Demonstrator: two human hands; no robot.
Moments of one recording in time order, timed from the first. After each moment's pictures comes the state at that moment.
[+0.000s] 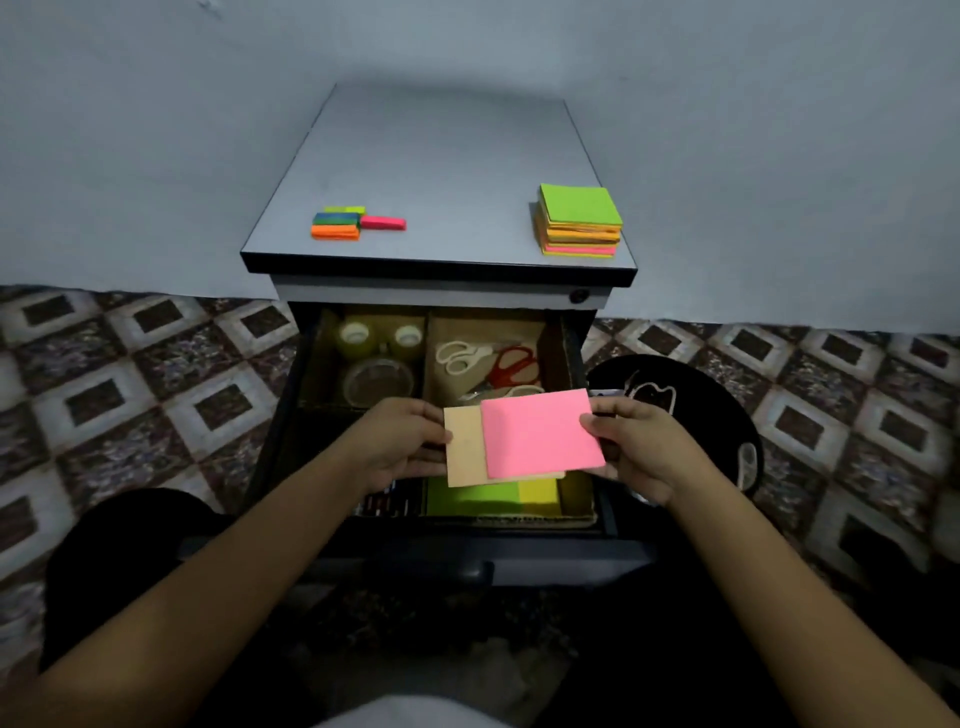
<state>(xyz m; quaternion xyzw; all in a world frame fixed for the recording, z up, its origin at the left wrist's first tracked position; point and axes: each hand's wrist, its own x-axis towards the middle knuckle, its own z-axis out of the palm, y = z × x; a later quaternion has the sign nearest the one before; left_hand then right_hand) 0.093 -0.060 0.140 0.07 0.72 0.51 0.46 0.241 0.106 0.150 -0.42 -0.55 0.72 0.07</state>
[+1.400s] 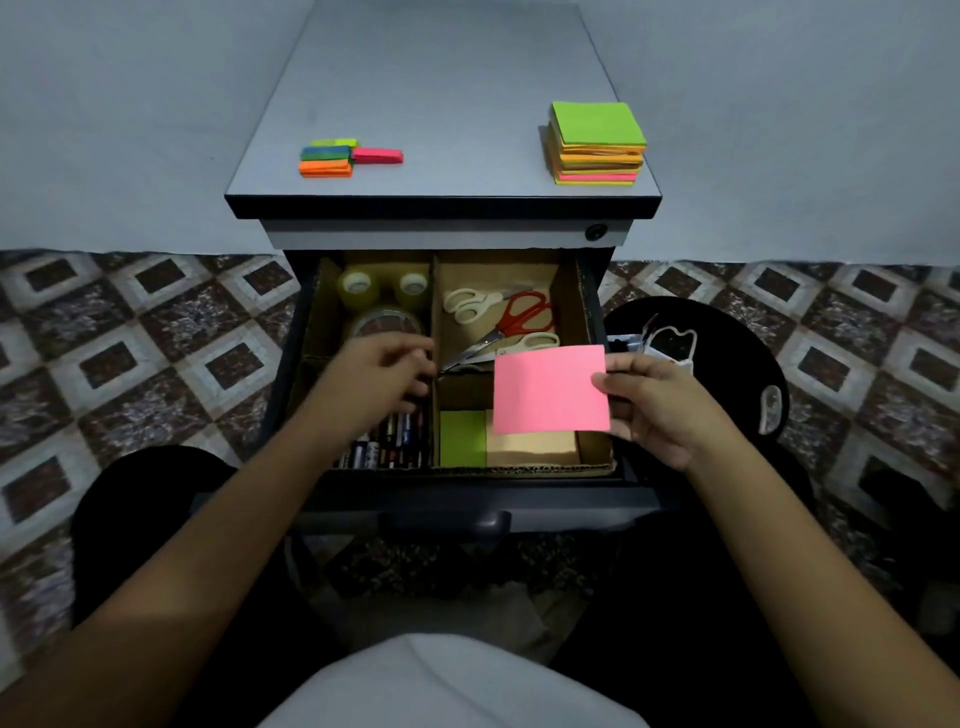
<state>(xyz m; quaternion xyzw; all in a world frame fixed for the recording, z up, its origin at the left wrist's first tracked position) 0.090 -0.092 0.152 0.22 0.81 0.47 0.29 0.246 0.104 0.131 -0.39 -0.54 0.74 0.08</state>
